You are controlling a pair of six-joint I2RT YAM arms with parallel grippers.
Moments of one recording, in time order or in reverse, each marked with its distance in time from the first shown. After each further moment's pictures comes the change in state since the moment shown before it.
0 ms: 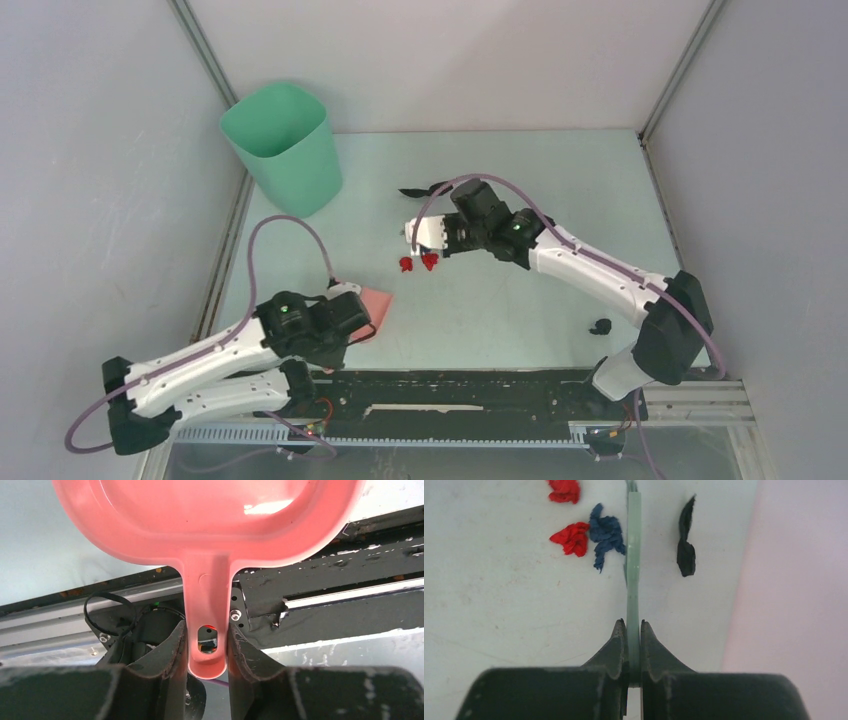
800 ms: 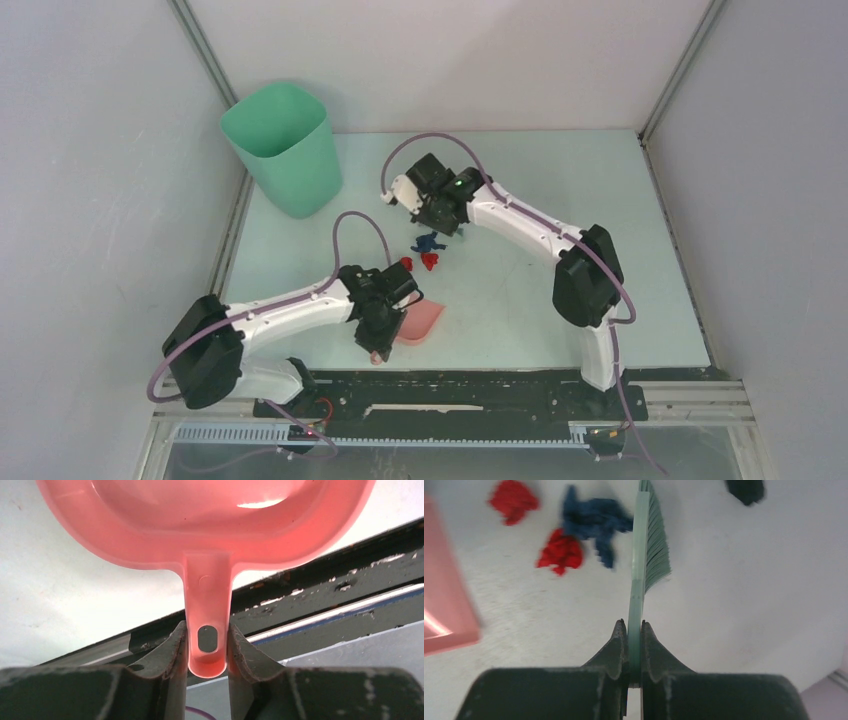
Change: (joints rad) left arm 0.142 0.492 0.000 0.436 0.304 0.283; right arm -0.055 0.491 0.578 -0.397 0.197 0.616
